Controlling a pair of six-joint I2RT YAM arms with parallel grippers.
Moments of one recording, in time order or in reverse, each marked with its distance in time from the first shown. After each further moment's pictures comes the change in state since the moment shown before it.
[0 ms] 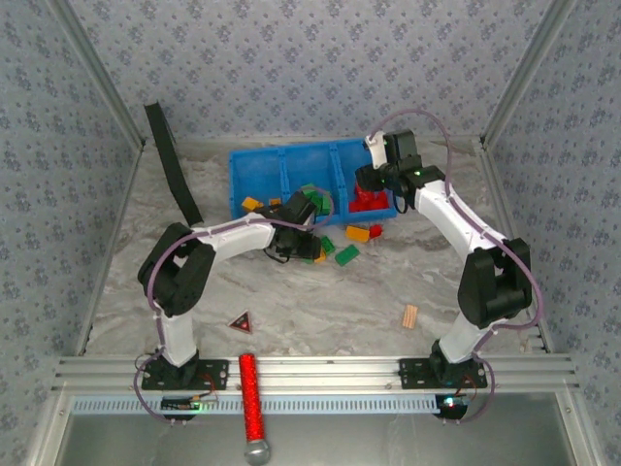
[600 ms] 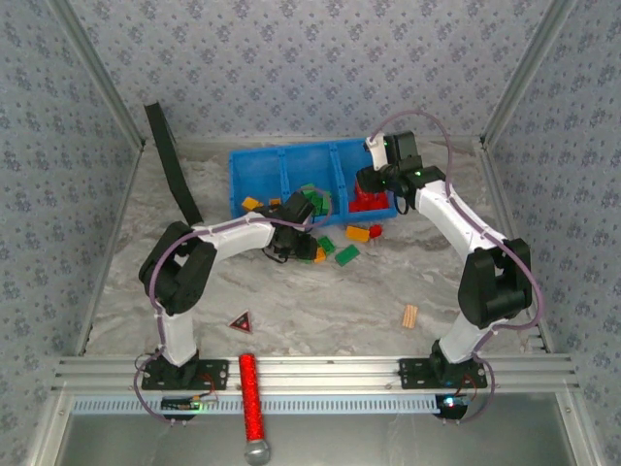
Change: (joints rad) left arm 0.013 0.011 0.000 -0.014 -0.003 0.001; right arm -0.003 -0.001 -0.003 -0.019 0.000 0.000
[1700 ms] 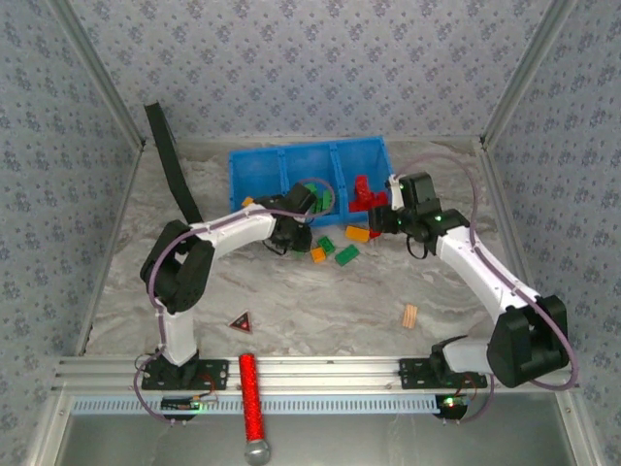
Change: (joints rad) left arm 0.011 0.012 0.152 -0.131 -0.091 0.086; right arm 0.023 -0.372 -0.424 -0.059 -0.016 0.306
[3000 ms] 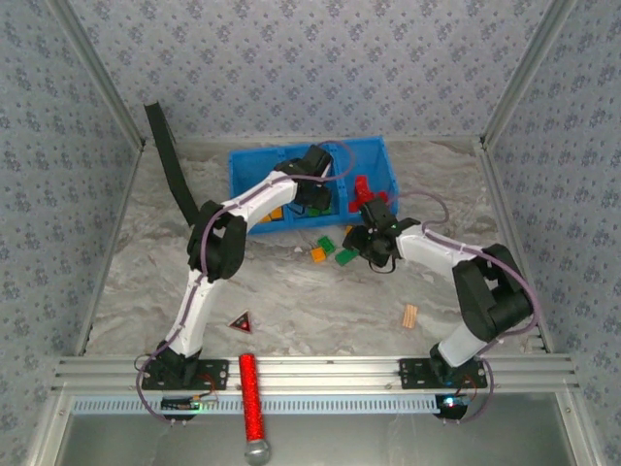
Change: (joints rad) left arm 0.071 0.430 0.596 -0.055 -0.061 0.170; right arm 0.167 0.314 -0.040 0.091 0.009 0.723
